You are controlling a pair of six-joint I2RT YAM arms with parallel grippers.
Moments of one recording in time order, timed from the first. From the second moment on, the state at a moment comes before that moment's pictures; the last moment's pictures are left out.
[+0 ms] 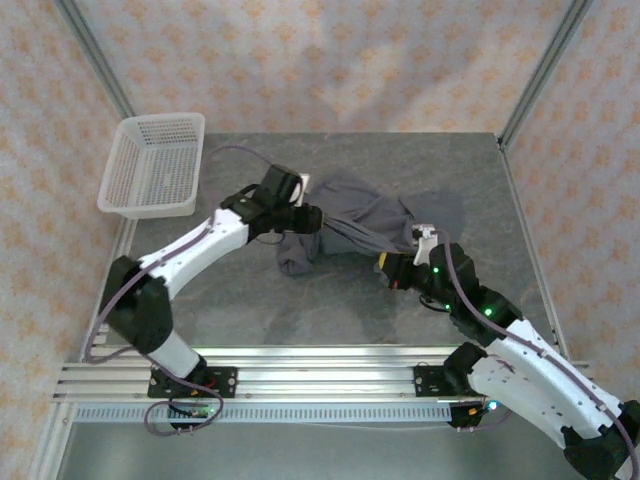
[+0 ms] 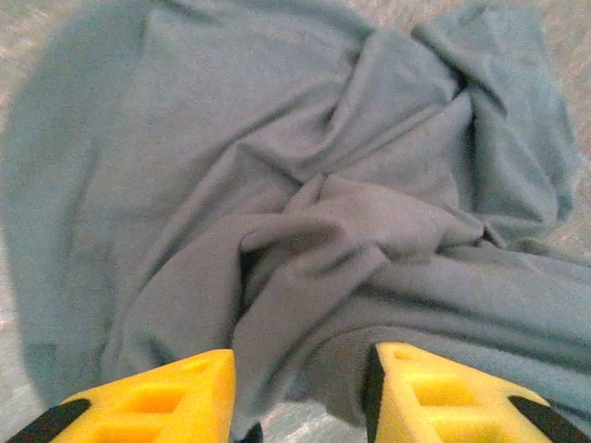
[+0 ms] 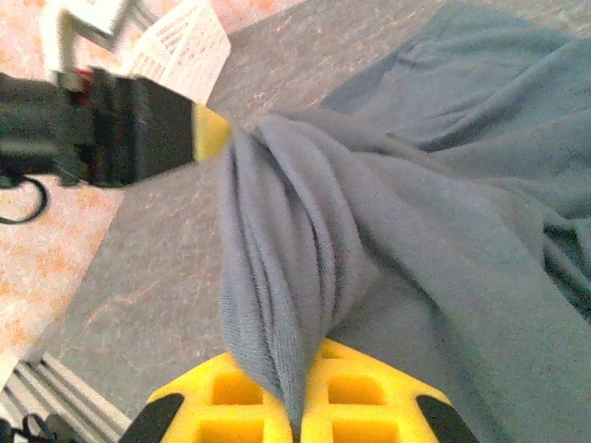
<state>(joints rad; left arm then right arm) -0.52 1.55 1.25 -0.54 0.13 -0.43 0.65 0.66 0.62 -0.41 -0.07 0.63</state>
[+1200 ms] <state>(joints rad) -0.69 1.44 1.08 -0.12 0.47 -0.50 0.39 0.90 0.74 -0.60 0.00 0.63</state>
